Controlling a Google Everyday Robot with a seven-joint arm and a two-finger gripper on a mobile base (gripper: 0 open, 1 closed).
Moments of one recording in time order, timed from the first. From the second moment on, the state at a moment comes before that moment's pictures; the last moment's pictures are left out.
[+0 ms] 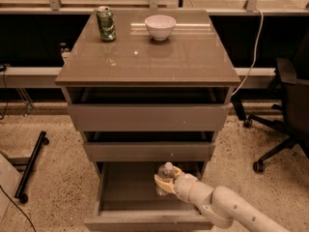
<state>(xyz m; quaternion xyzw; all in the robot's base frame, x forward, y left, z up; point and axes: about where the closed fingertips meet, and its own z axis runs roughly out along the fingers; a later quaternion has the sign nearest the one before) 0.541 -0.054 0.451 -0.30 0.74 0.28 0.54</state>
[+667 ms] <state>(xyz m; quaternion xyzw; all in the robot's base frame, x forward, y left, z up) 0.567 -0.041 0.384 -0.29 0.73 0.27 0.55</state>
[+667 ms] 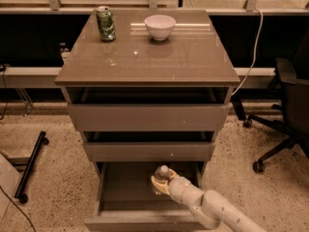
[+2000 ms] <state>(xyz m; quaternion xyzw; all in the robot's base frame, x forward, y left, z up) 0.586 -0.029 0.255 -0.22 0.78 0.26 0.53</state>
